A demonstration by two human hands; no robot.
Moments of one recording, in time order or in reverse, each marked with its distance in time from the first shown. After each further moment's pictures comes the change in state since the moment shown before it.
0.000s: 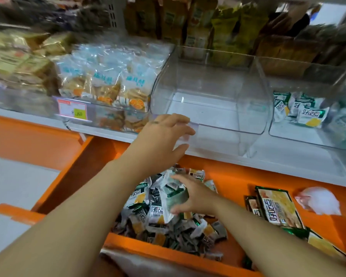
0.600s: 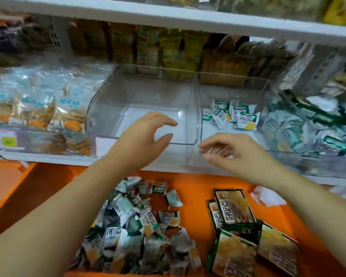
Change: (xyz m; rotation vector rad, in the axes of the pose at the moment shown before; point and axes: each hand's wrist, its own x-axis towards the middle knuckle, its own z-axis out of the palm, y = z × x) left_hand 0.067 0.064 0.010 -0.255 0.124 0.075; right_hand -0.159 -0.008 -0.166 0.061 0.543 -0.174
